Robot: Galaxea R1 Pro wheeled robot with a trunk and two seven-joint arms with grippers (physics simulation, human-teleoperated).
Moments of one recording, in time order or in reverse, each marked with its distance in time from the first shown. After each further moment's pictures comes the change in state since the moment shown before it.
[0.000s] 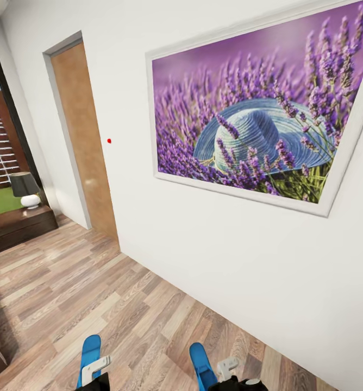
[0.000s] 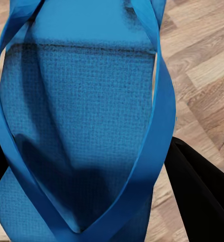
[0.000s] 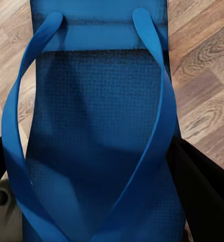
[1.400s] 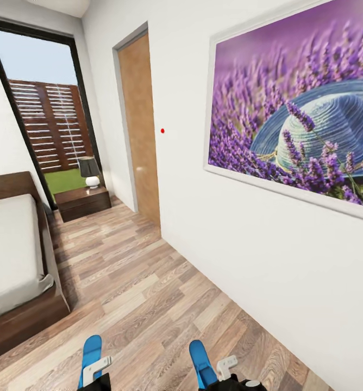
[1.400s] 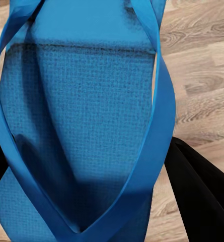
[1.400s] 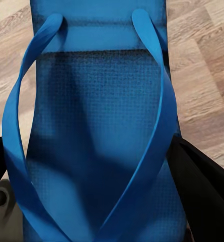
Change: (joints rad) left arm 0.001 -0.006 0.000 0.000 0.000 0.000 -0.001; right arm 0.001 0.003 -0.002 0.010 -0.003 -0.052 -0.014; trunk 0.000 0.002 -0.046
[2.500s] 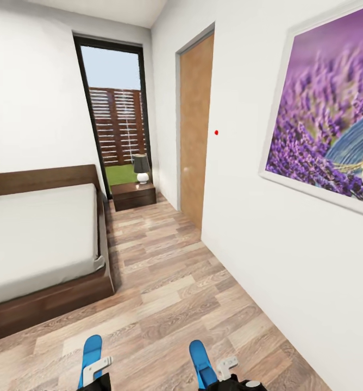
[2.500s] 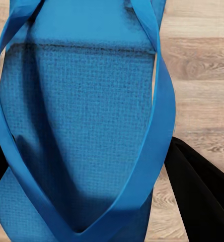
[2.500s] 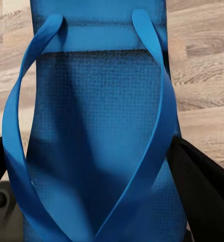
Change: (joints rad) left arm 0.000 0.000 -0.001 0.000 -0.002 0.000 0.000; right arm 0.000 -0.001 0.000 0.002 -0.004 -0.002 0.000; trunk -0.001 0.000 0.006
